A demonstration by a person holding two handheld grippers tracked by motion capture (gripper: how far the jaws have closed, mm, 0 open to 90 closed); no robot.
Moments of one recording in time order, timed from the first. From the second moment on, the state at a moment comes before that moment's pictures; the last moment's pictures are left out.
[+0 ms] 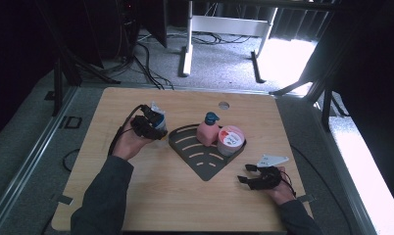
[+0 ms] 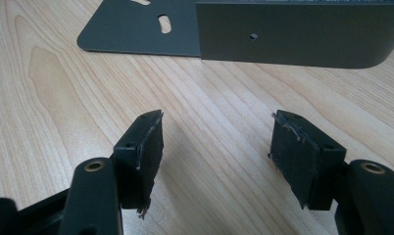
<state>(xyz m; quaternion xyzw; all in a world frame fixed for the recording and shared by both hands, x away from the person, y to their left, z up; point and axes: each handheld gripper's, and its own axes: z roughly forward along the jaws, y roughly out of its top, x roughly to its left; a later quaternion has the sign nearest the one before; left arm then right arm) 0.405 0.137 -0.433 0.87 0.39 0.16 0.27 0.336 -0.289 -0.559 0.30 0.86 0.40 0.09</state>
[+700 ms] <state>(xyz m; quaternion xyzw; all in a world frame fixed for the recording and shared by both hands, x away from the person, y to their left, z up) 0.409 0.118 -0.427 0.87 0.37 0.16 0.29 0.336 -0.289 -0.559 0.30 0.86 0.40 0.09</state>
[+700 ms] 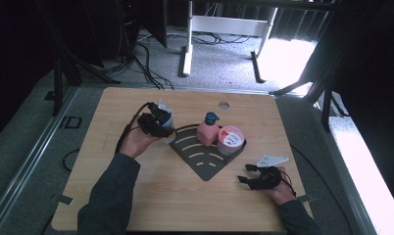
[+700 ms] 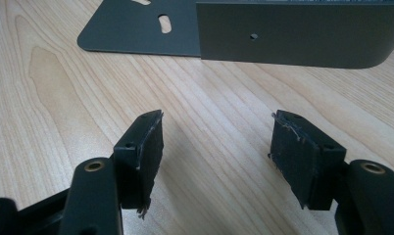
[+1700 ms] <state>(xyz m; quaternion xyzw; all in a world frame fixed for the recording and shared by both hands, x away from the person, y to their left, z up) 0.423 0.084 -0.435 0.87 0.36 0.16 0.30 0.337 -0.289 -0.559 0.30 0.86 0.40 0.09</state>
